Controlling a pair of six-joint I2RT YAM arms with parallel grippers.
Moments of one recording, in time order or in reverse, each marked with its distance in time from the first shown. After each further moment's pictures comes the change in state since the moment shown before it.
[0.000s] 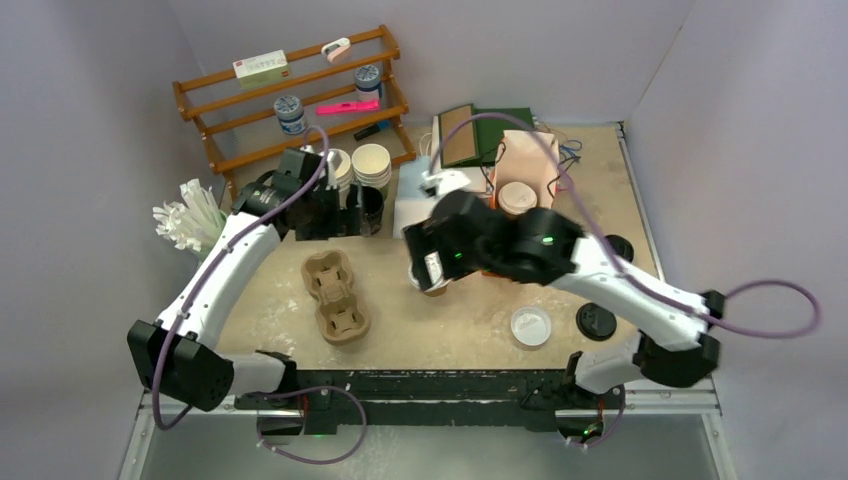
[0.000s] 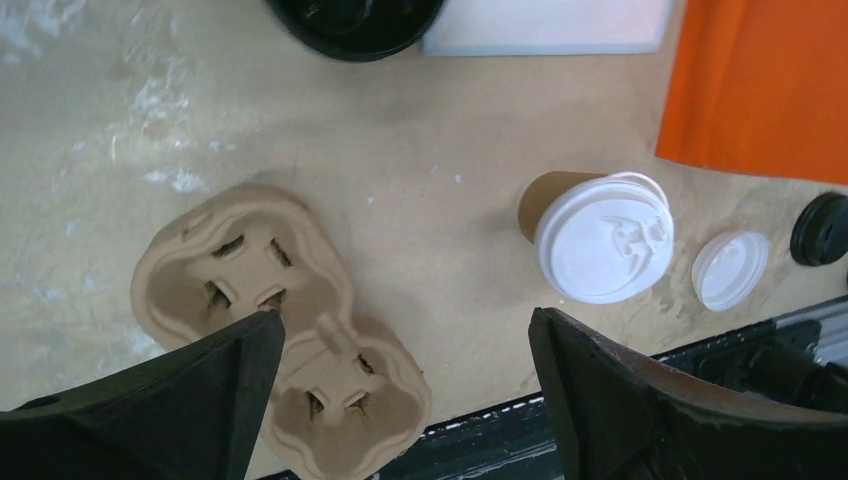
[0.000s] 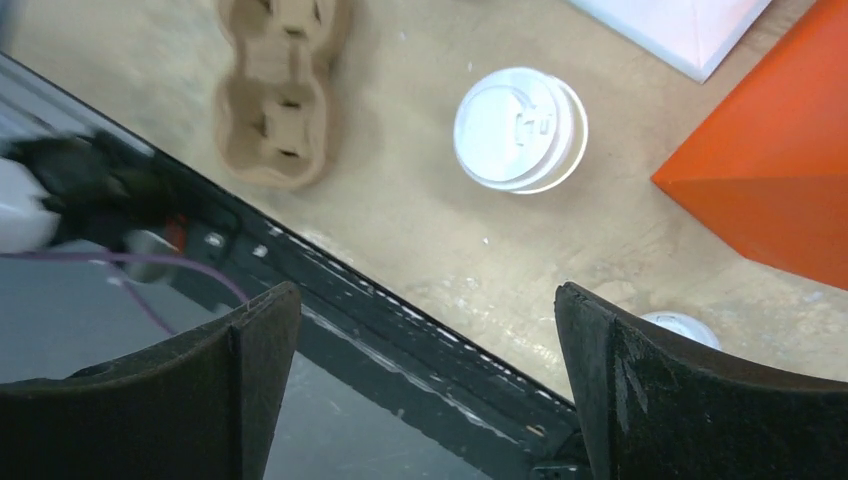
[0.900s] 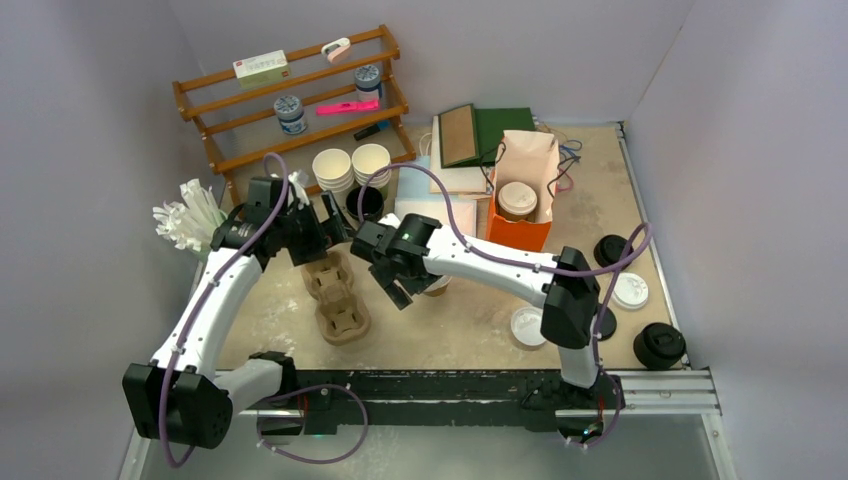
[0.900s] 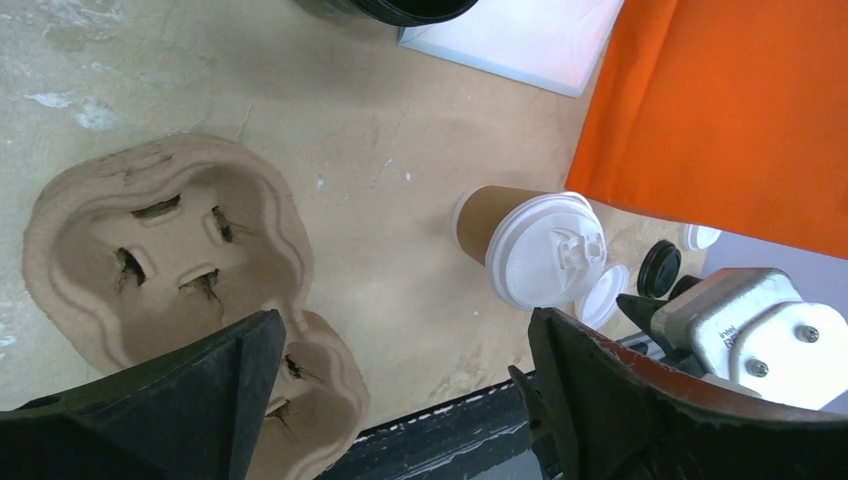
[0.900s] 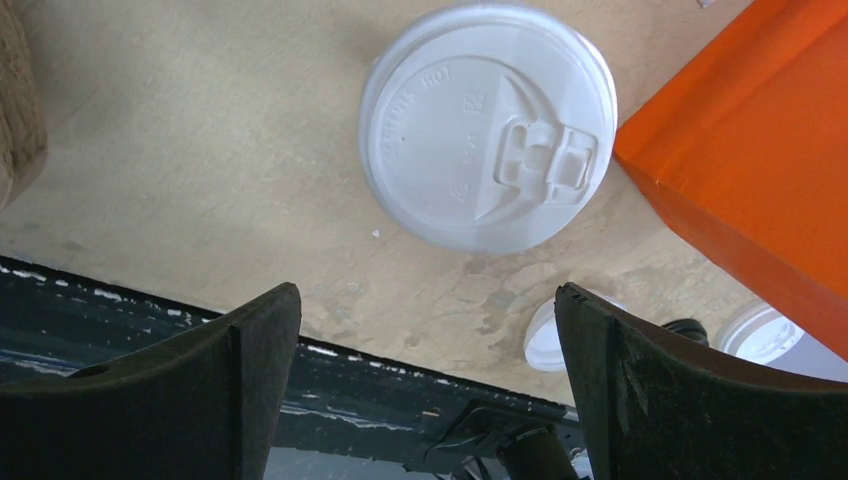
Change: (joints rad) left arm 0.232 -0.200 -0.330 0.190 0.237 -0.211; right arm 0.067 0.581 0.052 -0.122 0.111 -0.133
